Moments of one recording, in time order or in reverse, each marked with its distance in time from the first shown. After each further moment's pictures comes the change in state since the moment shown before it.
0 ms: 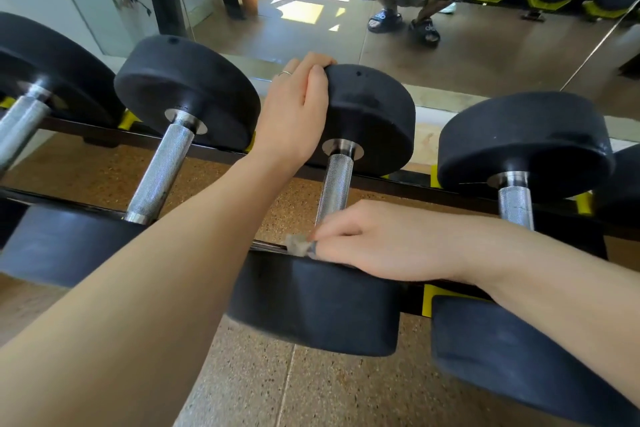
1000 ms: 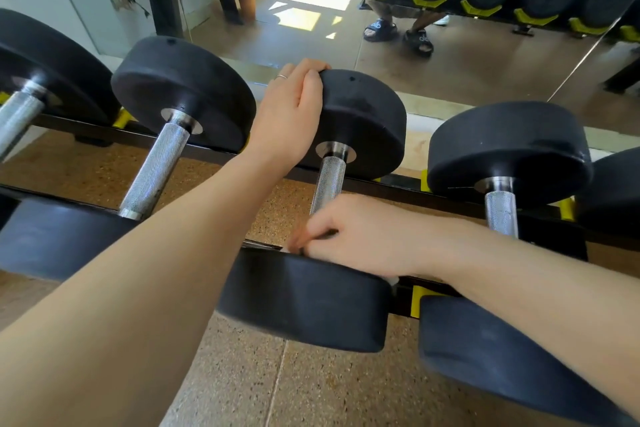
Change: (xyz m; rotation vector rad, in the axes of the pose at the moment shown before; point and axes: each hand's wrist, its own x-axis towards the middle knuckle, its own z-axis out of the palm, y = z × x) left_hand -0.003 0.003 -0.003 -0.003 -0.048 -0.020; right_hand 0.011 0.000 0.004 -0.048 0.076 0.019
